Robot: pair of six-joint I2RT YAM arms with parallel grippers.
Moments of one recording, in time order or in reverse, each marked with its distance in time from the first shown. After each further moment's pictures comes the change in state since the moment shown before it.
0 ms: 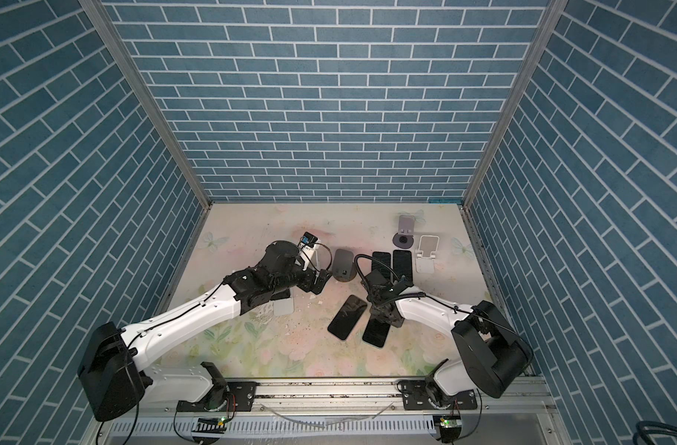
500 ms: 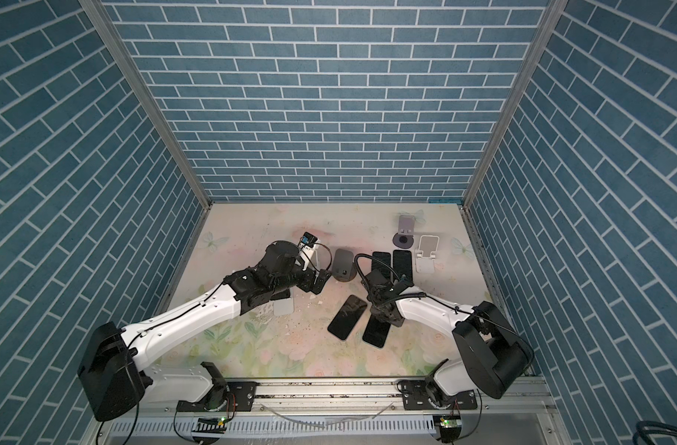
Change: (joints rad) left arm 0.000 0.000 -0.001 -0.003 -0.011 0.000; right arm -0.001 -0.008 0.007 -0.006 0.023 -0.004
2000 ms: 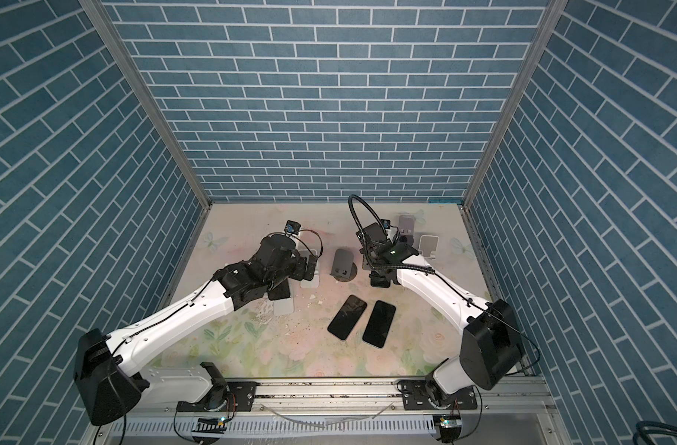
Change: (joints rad) left arm 0.000 -0.037 0.122 -0.187 -0.304 -0.142; right arm -0.065 0.067 0.482 -0.050 0.131 -0.545
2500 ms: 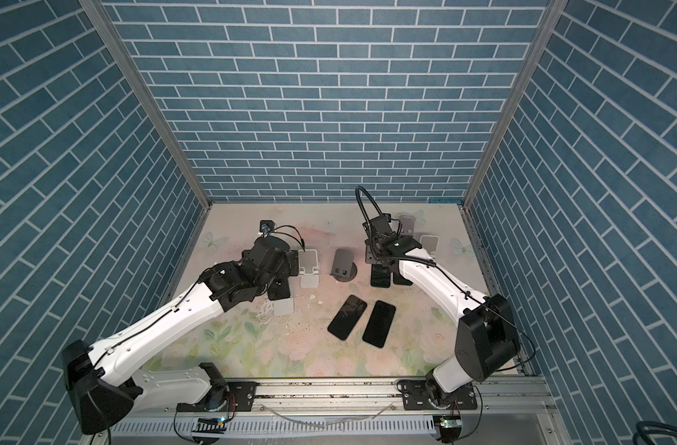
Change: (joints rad) left arm 0.000 -0.050 0.045 -0.264 -0.248 -0.257; right arm -0.074 0.032 0.032 0.030 -0.077 -0.101
